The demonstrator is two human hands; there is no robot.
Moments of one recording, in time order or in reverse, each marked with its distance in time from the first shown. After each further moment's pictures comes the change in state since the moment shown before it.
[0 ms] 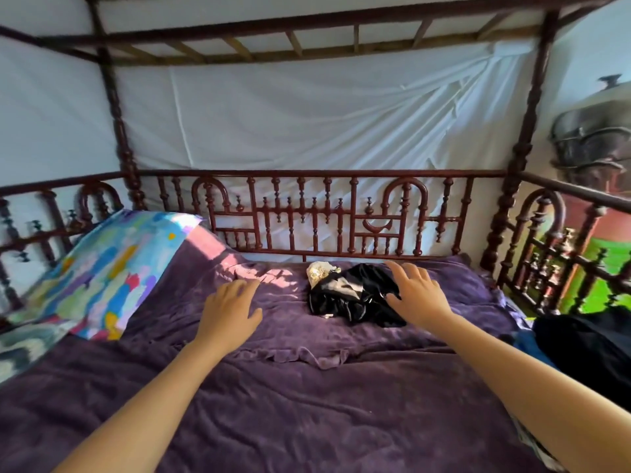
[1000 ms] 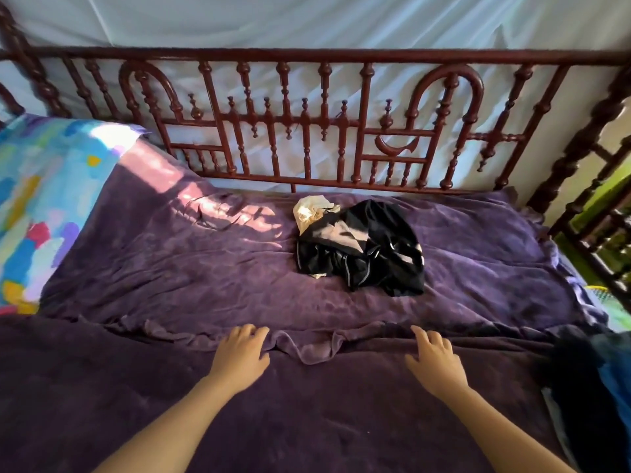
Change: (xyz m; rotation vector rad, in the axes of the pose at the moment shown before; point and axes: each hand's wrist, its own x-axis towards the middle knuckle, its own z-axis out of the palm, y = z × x) left_hand 0.146 0.024 0.278 0.011 -0.604 -0.029; right_hand 0.130 0.110 0.258 0.078 -0.525 0.329
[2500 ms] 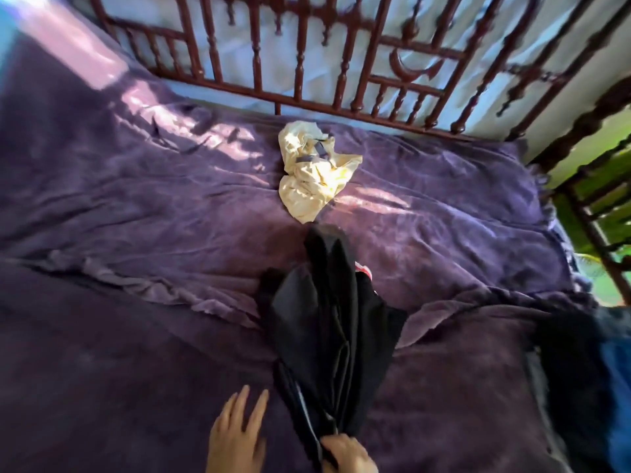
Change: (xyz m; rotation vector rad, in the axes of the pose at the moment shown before) left_hand -0.091 0.035 0.161 -0.216 0.027 -0.006; right_hand -0.076 -0.062 0.173 0.224 -0.188 -0.221
